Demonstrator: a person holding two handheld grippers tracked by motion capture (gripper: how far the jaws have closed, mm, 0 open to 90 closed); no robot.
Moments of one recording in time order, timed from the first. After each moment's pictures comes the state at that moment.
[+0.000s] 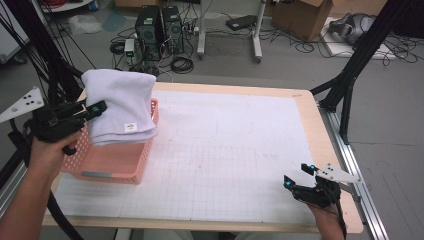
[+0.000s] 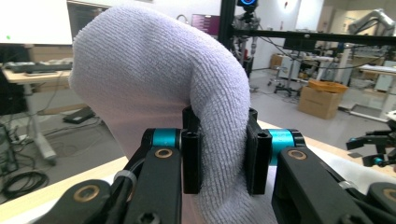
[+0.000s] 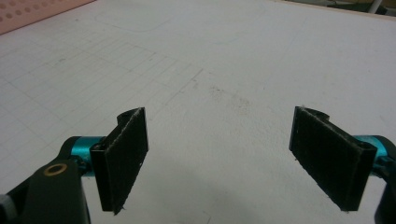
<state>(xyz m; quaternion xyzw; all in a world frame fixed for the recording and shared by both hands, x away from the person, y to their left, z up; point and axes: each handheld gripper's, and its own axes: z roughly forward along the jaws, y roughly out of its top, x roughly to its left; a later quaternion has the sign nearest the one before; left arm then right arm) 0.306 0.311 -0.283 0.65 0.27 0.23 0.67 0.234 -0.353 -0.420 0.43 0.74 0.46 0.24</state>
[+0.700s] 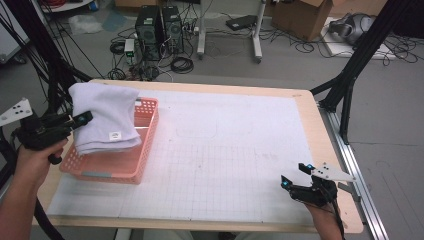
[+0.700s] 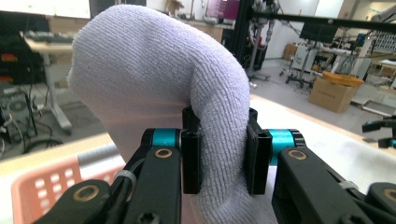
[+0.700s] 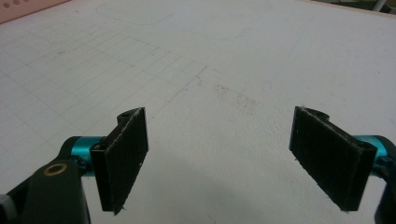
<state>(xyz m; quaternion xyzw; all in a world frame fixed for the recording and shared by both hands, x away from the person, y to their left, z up) 0.309 0.352 -0.325 0.66 0.32 0.21 0.64 0.237 -0.346 -0.421 0.43 0.75 0.45 0.23</state>
